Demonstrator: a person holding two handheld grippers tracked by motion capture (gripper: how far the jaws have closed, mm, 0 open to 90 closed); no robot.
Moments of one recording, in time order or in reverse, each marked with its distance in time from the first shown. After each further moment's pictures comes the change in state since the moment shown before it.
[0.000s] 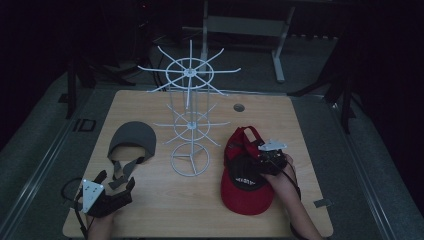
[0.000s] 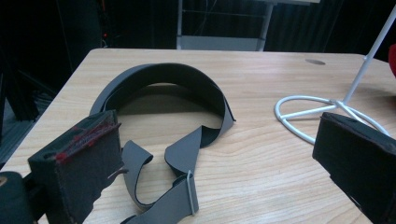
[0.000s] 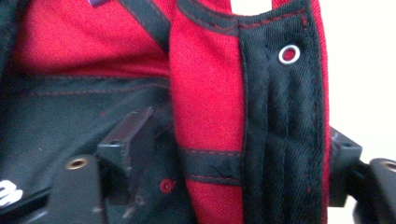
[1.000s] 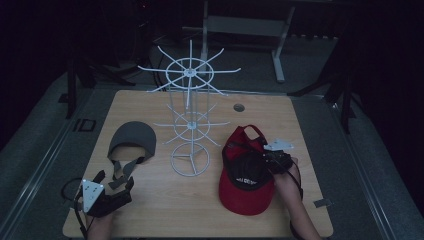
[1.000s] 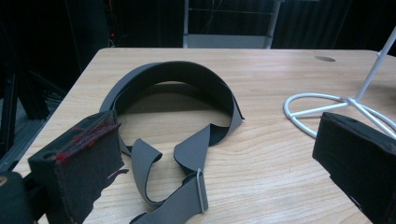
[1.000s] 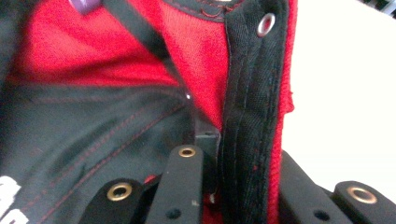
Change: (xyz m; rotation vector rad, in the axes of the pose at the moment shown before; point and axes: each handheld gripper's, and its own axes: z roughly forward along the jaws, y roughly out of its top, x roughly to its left) left arm 0.001 0.000 0.000 -0.006 0.021 0.012; right arm -0.009 0.005 -0.025 -0.061 -0.033 -0.009
